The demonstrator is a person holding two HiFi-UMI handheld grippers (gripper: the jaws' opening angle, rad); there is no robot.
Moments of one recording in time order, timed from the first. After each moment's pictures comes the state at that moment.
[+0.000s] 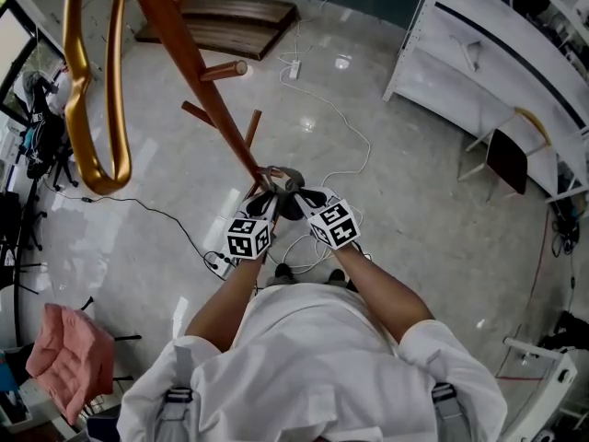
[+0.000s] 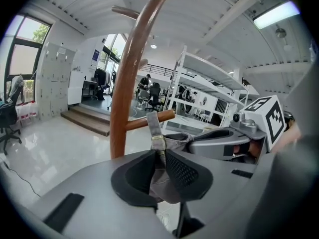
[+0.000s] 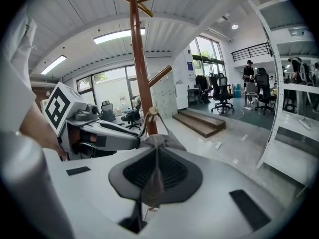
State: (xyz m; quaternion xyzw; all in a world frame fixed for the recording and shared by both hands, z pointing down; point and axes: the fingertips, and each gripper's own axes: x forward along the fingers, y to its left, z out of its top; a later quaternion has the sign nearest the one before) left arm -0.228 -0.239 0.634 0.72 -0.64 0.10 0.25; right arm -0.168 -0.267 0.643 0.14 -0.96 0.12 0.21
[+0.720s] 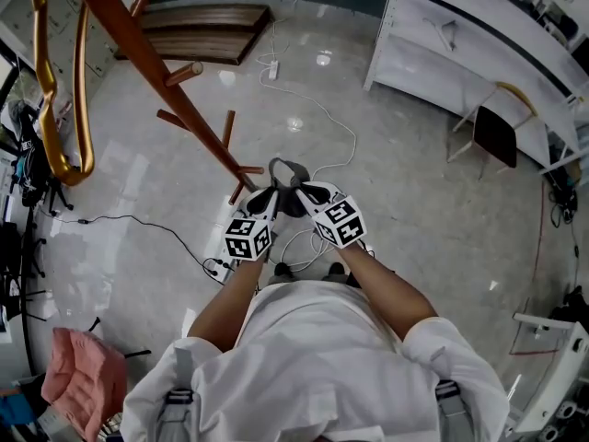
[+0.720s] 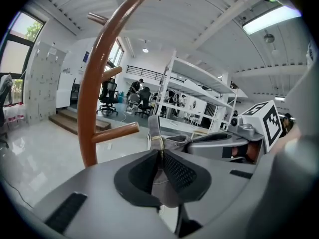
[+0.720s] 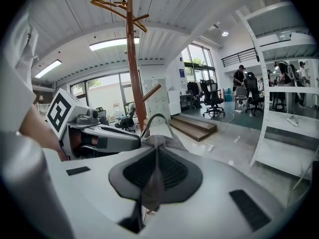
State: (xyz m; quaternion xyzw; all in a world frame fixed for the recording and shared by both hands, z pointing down) left arm -0.176 -0.252 0.599 0.76 -0.61 0.08 0.22; right arm -0.114 -0.272 0.609 0.19 -0.96 0.12 0.18
